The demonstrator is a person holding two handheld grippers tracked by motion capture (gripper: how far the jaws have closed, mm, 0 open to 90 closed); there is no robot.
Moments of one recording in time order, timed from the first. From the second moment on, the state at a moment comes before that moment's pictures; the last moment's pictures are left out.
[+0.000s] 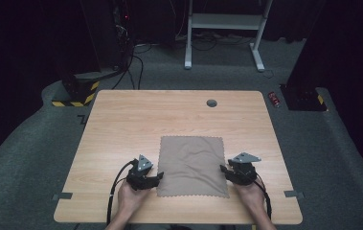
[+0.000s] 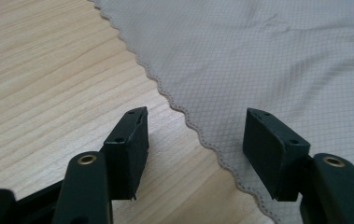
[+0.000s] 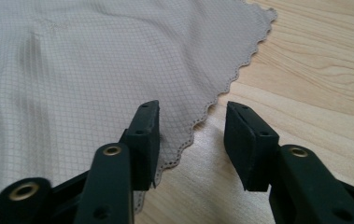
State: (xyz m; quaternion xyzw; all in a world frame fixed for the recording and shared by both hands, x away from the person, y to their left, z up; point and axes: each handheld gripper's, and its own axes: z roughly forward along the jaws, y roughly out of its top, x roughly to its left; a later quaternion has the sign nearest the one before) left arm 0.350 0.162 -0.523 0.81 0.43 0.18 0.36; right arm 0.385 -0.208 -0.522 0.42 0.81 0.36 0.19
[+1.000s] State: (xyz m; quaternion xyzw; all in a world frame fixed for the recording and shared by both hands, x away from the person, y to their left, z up) left arm 0.437 0.167 -0.505 0.78 0.49 0.14 0.37; right arm 0.380 -0.159 -0.506 0.39 0.83 0.38 0.15
